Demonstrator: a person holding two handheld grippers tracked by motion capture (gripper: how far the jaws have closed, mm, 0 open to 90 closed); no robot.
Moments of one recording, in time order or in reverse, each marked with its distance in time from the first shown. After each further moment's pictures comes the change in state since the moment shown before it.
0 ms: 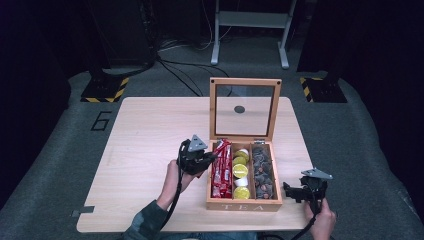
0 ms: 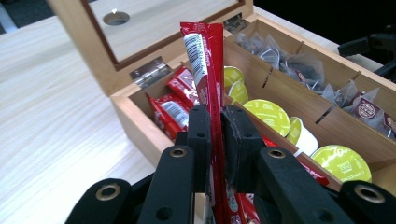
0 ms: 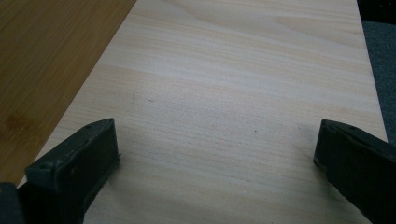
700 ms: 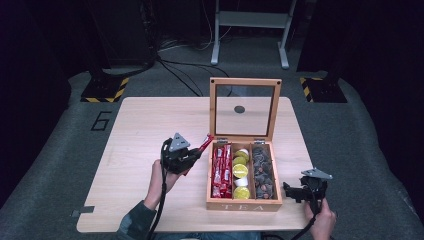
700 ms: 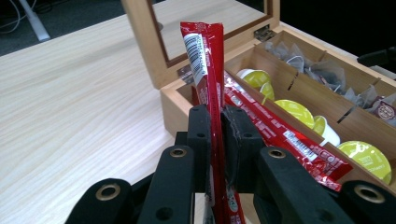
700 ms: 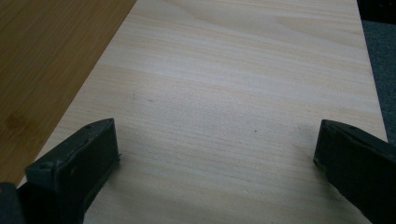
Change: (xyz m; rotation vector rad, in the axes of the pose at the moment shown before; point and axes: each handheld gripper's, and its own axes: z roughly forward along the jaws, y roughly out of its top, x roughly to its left) left arm 0.023 -0.011 -0.031 -0.049 0.061 -0.021; right arm 0.000 0.000 0.000 0.000 0.000 0.000
